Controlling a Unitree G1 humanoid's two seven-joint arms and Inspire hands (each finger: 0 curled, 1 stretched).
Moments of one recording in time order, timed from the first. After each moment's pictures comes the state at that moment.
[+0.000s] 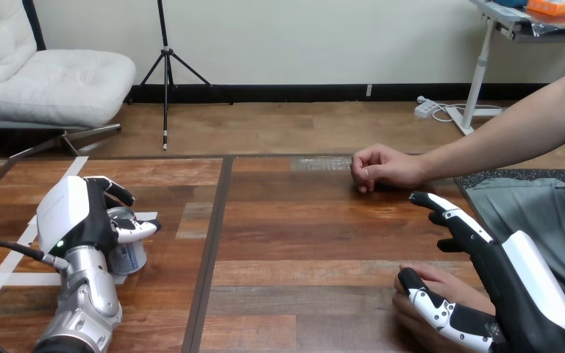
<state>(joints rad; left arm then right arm) -0.58 0.34 -0.18 1.14 0.43 -0.10 0.53 0.54 -0.24 -0.05 -0.58 -0.40 -0.12 0.14</state>
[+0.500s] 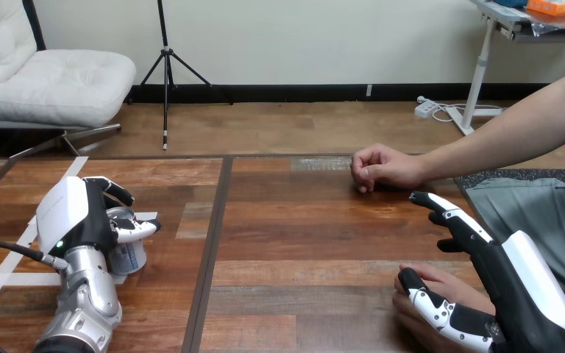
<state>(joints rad) -0.58 0.34 -0.18 1.14 0.42 -0.10 0.53 0.54 -0.24 -0.05 -0.58 -0.40 -0.12 0.14</state>
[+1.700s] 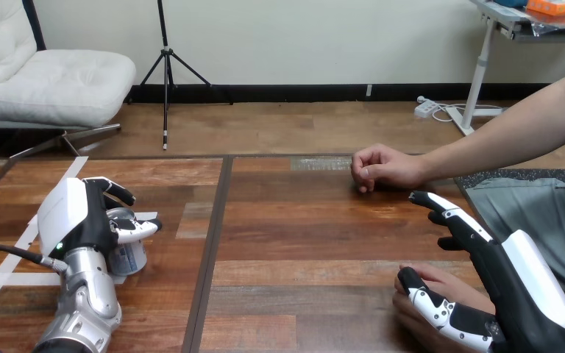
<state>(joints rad) -0.57 0.34 -0.18 1.14 0.40 -0.14 0.52 0.54 -0.25 -0.05 -0.58 -0.40 -0.12 0.14</state>
